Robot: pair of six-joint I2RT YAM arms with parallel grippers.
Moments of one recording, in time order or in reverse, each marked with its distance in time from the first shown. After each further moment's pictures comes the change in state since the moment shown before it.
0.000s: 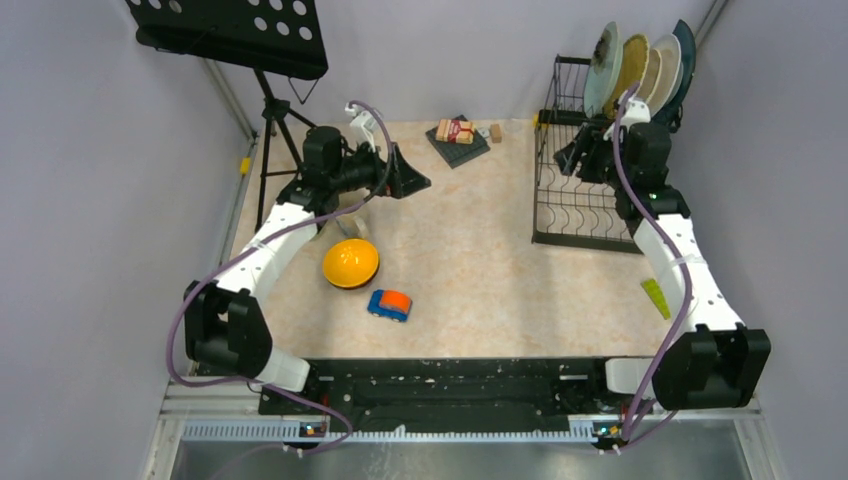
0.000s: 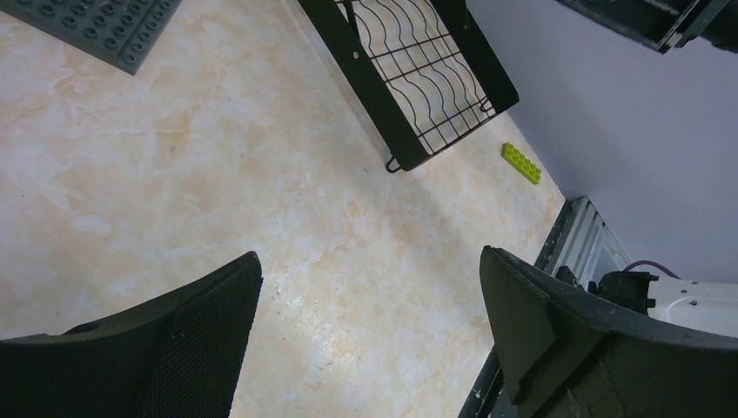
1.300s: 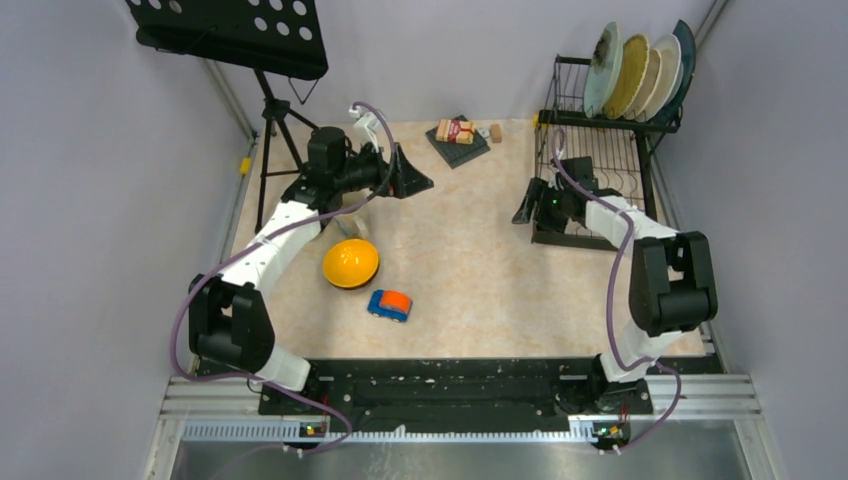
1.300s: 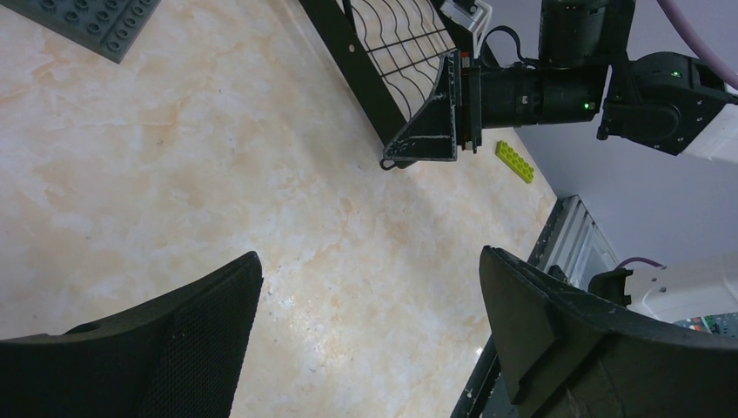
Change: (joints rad) left arm -0.006 0.035 0.000 0.024 0.010 -0.035; right arm 0.116 0.407 -0.116 -0.082 -0.087 0.146
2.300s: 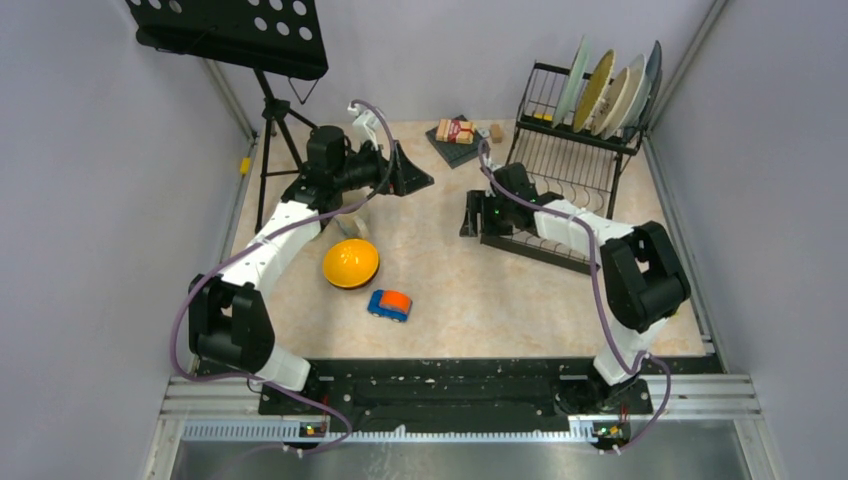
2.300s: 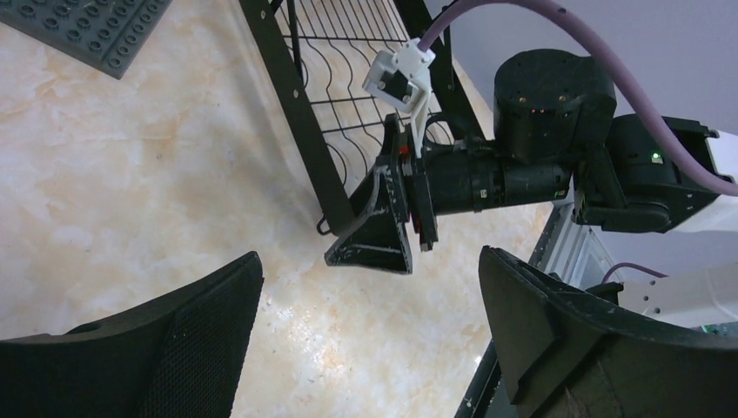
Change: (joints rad) left arm 0.000 0.000 0.000 0.034 0.000 -0.017; right arm 0.326 0.079 0.082 0.056 0.092 -0.034
